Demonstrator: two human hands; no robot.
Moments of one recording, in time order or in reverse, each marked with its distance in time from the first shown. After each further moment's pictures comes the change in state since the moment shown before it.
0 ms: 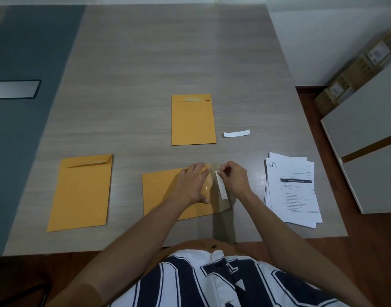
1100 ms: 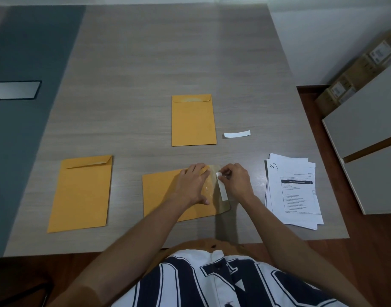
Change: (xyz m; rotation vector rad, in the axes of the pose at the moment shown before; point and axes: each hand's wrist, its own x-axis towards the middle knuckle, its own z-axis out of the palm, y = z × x) left_hand 0.002 -0.001 0.001 0.025 -0.005 0.003; right_hand -0.002 0.006 -0.003 -0.160 -0.002 -0.075
